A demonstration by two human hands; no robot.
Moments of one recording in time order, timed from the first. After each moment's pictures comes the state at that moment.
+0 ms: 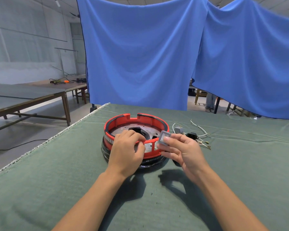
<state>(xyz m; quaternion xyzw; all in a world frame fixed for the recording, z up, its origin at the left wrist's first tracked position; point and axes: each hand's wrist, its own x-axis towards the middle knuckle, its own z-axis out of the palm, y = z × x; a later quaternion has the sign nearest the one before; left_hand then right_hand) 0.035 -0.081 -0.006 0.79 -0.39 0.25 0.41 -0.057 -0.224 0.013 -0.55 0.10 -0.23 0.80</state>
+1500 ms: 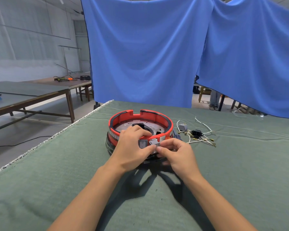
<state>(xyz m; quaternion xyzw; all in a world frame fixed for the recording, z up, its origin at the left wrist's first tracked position) 0.042 -0.074 -0.001 0.78 -0.44 0.18 0.40 -0.045 -0.206 -0.016 -0.73 0.13 -0.27 0.61</state>
